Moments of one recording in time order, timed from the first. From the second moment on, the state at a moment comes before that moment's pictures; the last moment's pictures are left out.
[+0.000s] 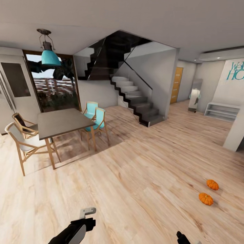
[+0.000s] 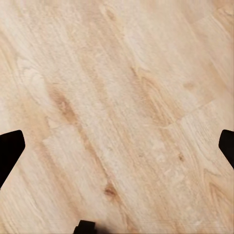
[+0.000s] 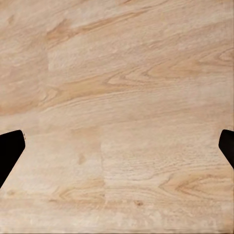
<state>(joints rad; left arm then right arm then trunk) -0.45 0.01 -0.46 -0.49 0.62 0.28 0.34 -0.47 -0.08 0.62 0.02 -1.71 -0.26 0.09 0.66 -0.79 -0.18</state>
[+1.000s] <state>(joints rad) -0.45 0.01 -0.46 -0.46 0.62 0.27 0.34 -0.47 -0.07 0.63 0.03 -1.70 -0.24 0.06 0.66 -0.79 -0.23</state>
